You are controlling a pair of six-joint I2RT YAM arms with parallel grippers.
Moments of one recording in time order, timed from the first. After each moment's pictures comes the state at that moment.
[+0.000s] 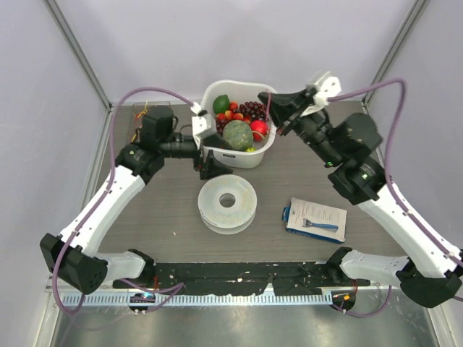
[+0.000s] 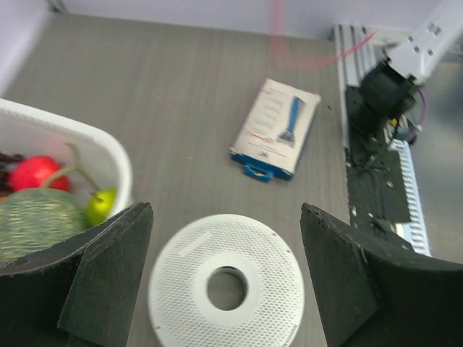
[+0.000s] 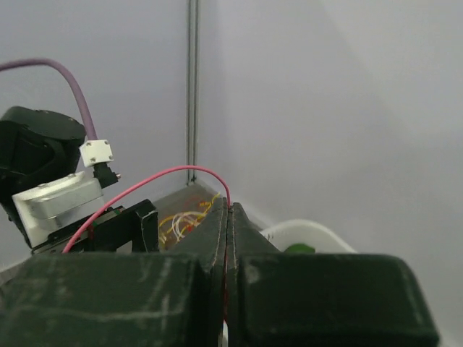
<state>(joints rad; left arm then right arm) -0.43 1.27 1.36 -0.42 0.96 0.29 0.73 1.09 1.45 0.05 -0.06 -0.09</state>
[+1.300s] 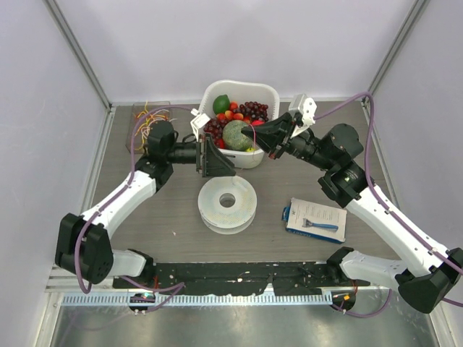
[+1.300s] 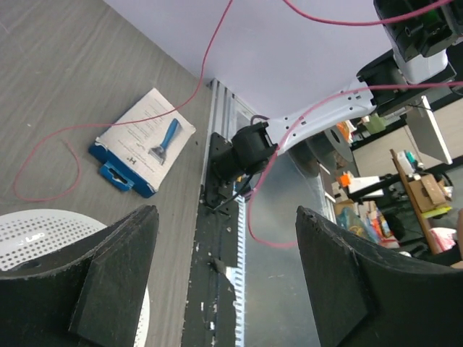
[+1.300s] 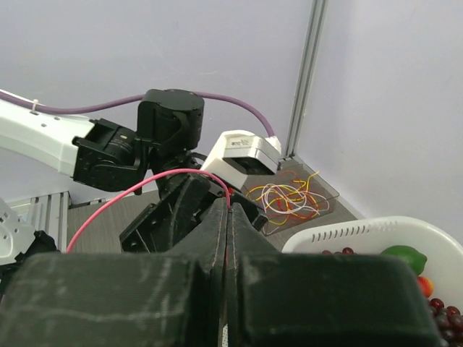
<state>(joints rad) -0.40 1.32 0.97 0.26 1.16 -0.66 0.63 1.08 1.14 0.24 -0.49 0.07</state>
